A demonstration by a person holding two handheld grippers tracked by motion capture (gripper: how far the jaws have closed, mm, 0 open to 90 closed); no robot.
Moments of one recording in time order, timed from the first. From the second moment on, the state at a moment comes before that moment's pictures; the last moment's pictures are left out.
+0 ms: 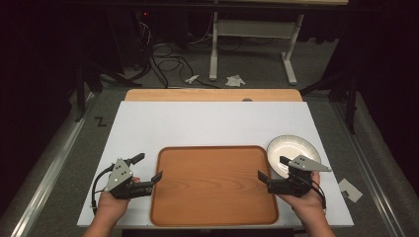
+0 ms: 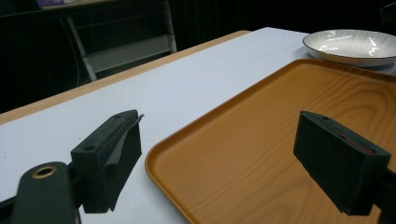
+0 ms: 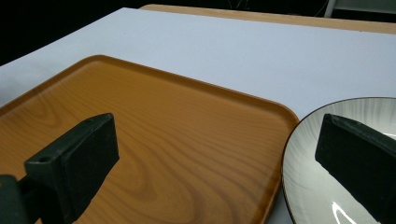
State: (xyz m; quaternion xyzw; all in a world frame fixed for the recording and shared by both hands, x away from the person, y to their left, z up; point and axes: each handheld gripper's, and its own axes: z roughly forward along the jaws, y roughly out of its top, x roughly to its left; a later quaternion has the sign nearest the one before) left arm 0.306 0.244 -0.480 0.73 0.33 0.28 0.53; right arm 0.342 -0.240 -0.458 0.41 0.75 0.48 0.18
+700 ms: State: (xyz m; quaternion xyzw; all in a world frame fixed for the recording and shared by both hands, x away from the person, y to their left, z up) left arm 0.306 0.244 -0.479 0.73 0.33 0.28 0.53; right arm 0.347 -0.269 -0.456 0.44 0.74 0.47 0.21
